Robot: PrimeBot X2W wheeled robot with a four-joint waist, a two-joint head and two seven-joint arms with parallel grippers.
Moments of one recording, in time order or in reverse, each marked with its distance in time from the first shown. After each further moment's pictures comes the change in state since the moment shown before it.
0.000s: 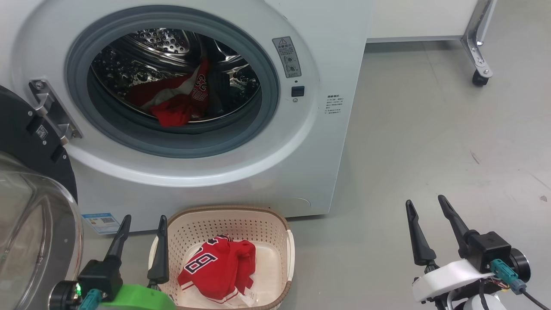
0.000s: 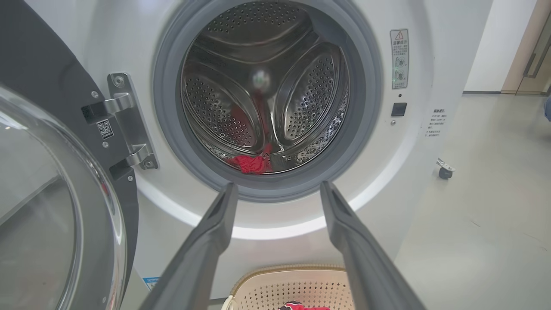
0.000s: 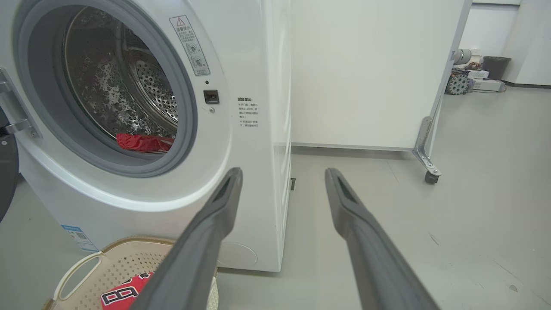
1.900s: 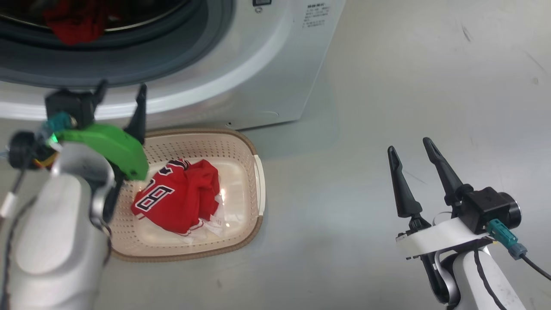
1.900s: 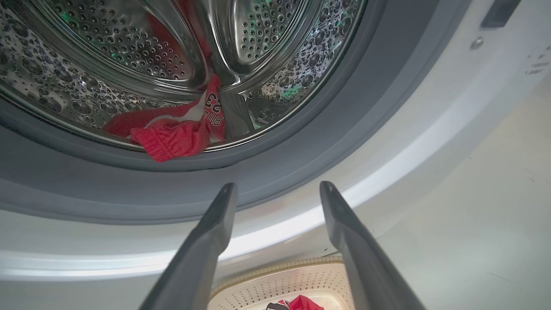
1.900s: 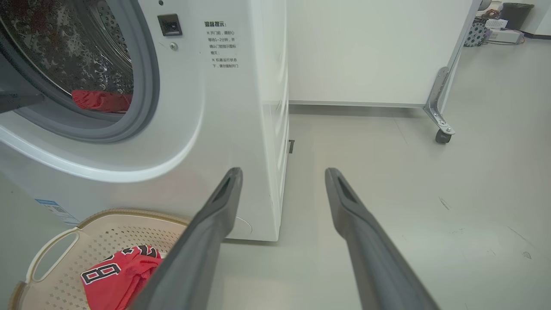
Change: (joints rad) left arm -0.566 0.083 -0.035 0.151 -0.058 -0.044 0.387; right arm -0.134 0.012 0.060 -0.144 -0.005 0.001 0.042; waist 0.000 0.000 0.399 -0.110
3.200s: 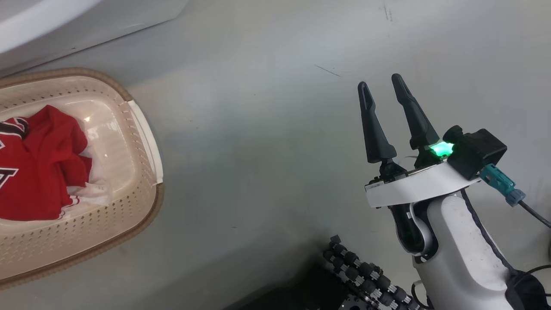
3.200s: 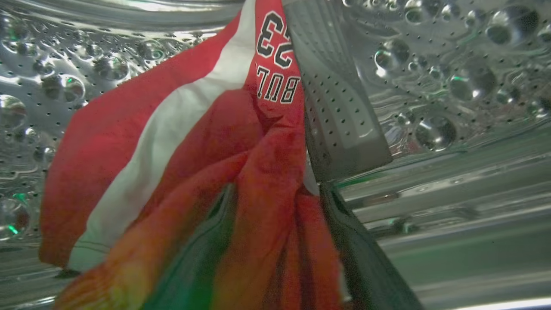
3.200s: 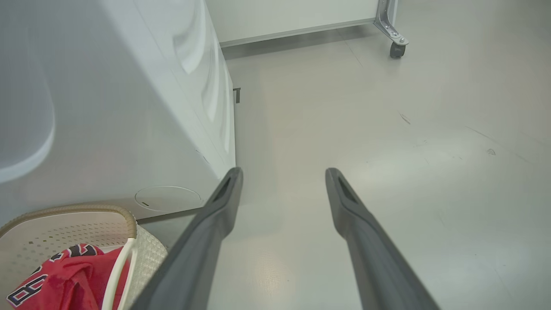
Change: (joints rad) left arm -0.683 0.424 0.131 0.143 0.115 -0.009 0.622; right arm -0.248 0.021 0.144 0.052 0.264 -0.019 -0.044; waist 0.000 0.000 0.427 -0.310
